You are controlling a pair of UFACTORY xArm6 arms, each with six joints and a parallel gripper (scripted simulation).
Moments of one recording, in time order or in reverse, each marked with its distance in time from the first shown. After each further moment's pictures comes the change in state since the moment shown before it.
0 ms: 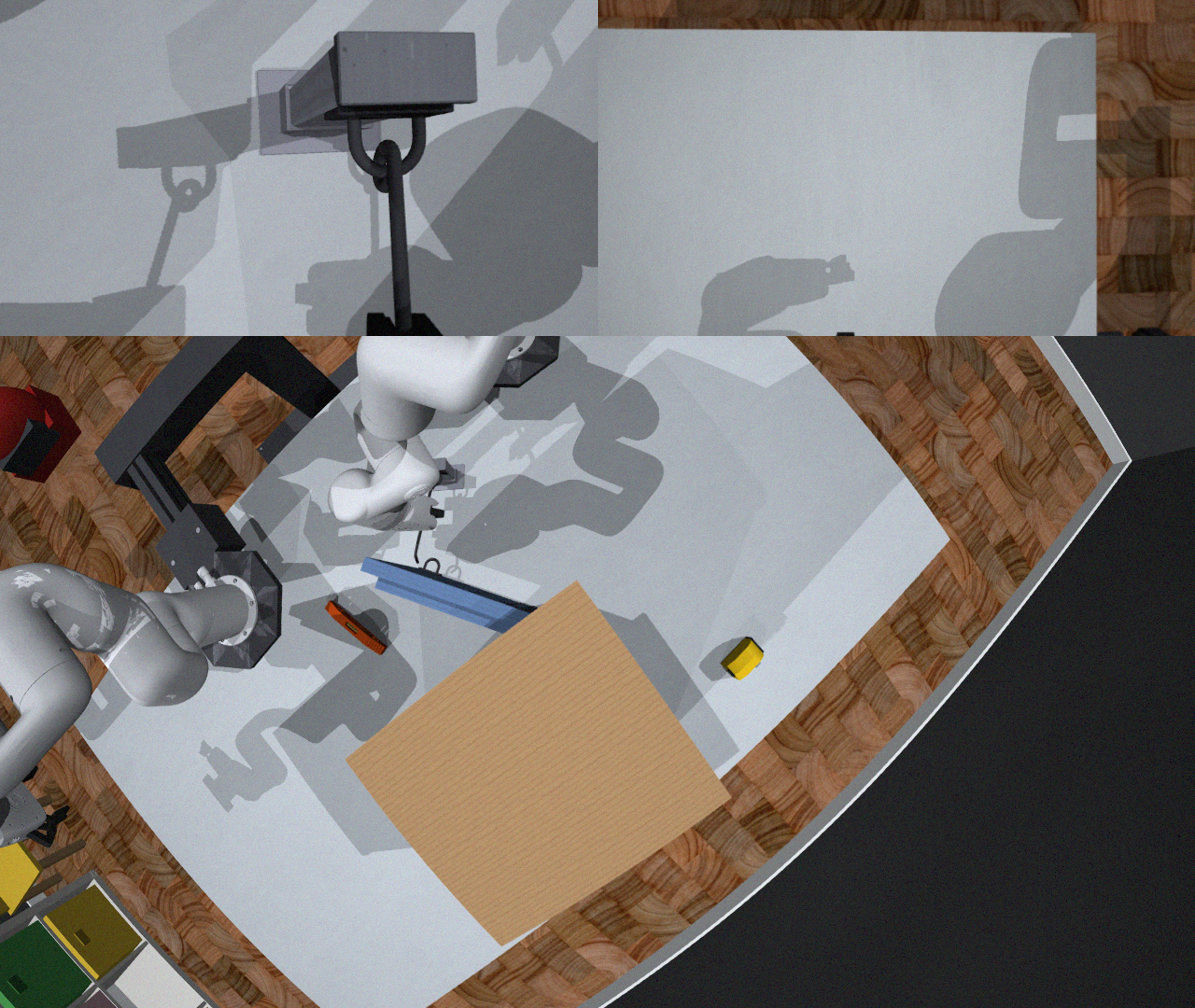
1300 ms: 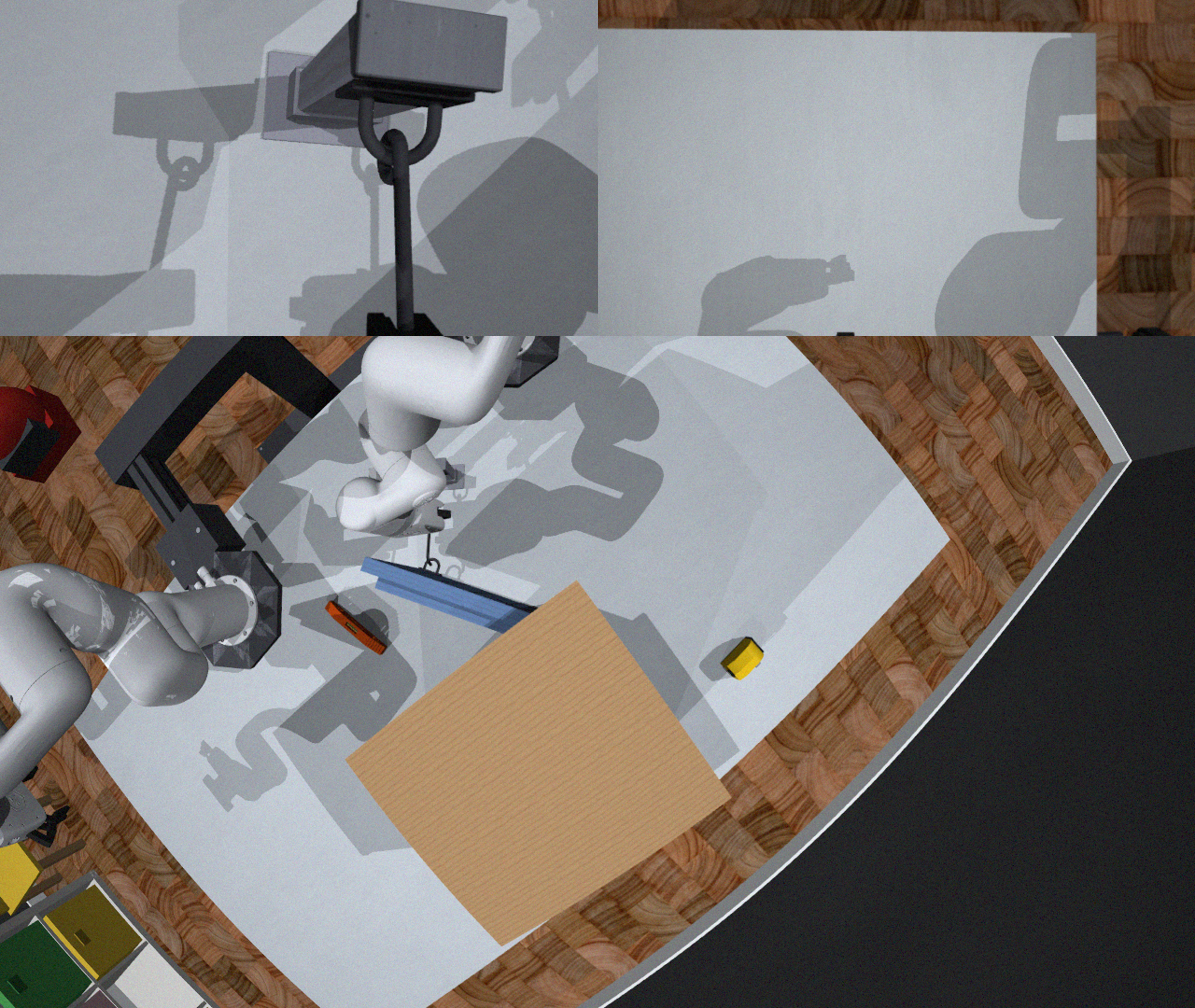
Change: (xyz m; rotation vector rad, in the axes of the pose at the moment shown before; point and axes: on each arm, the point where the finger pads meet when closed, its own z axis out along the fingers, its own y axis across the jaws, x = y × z) left arm -0.005 0.007 0.013 -0.001 0.021 -0.118; right arm 0.000 0.000 0.000 0.000 0.000 0.000
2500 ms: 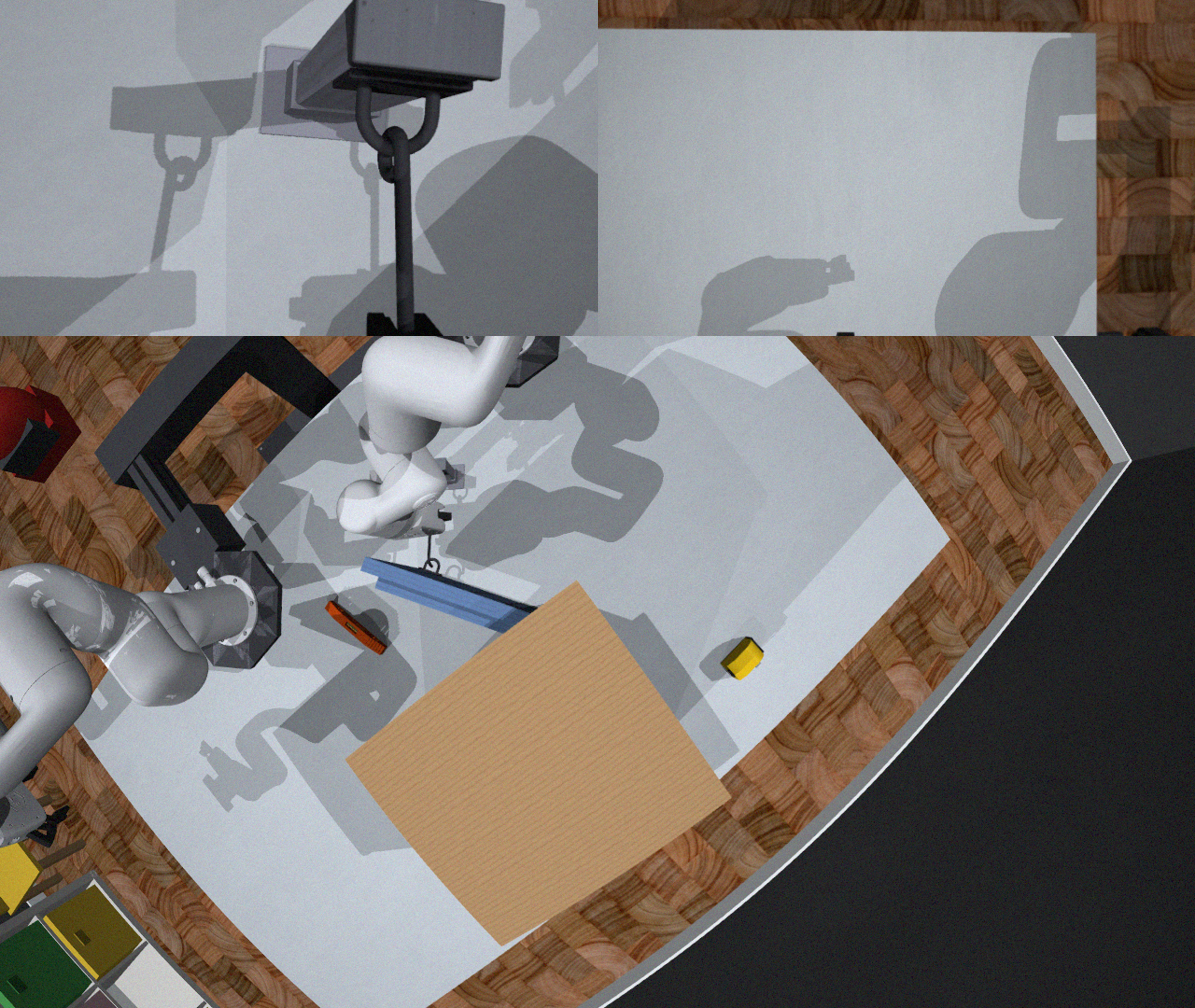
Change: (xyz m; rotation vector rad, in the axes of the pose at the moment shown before) left arm -0.003 0.001 0.001 -0.001 0.001 0.005; right arm 0.000 0.000 0.000 0.000 0.000 0.000
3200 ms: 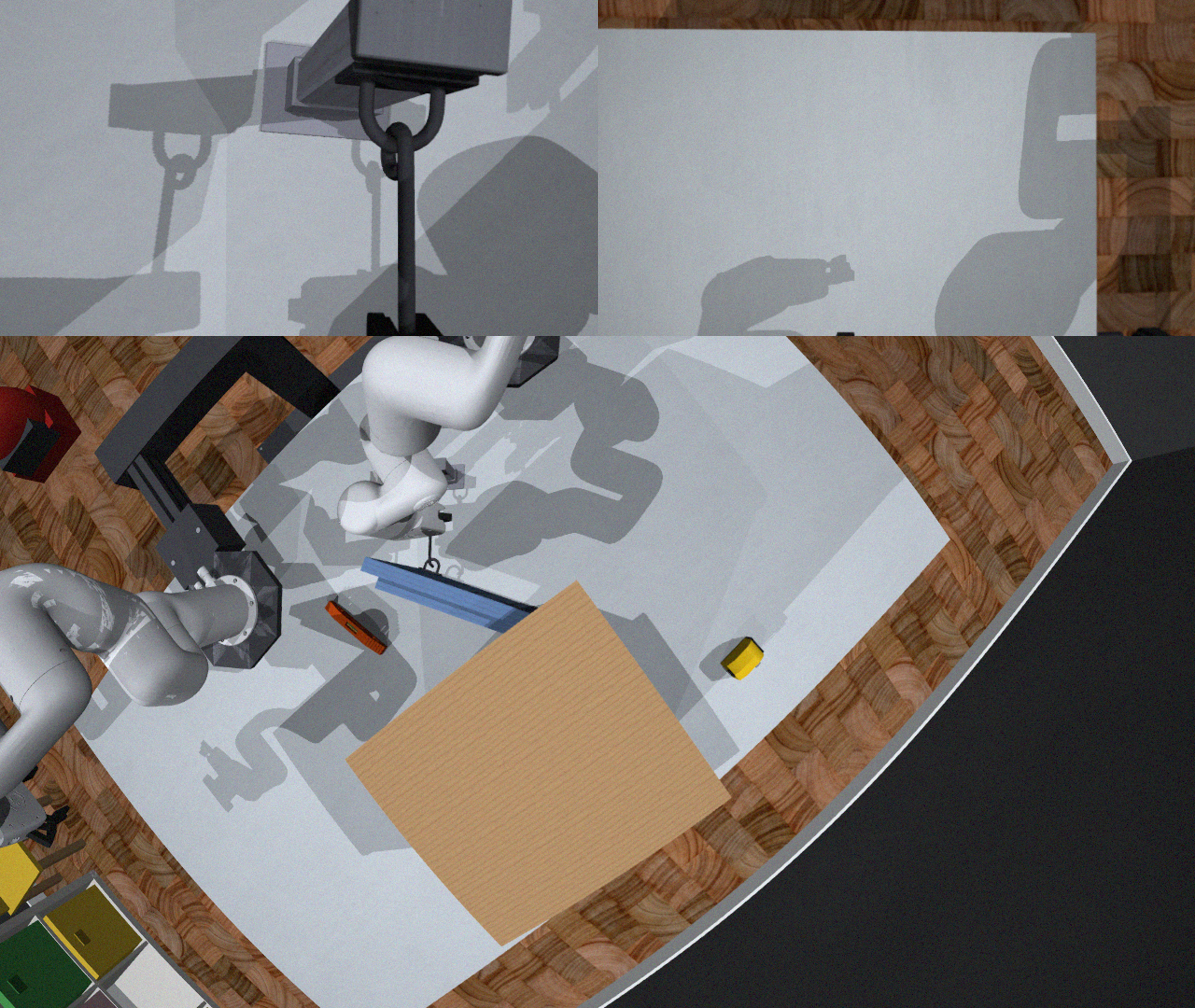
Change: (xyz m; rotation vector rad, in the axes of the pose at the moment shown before) left arm -0.001 -0.001 0.003 0.000 0.000 0.000; right arm 0.000 0.000 0.000 0.000 0.000 0.000
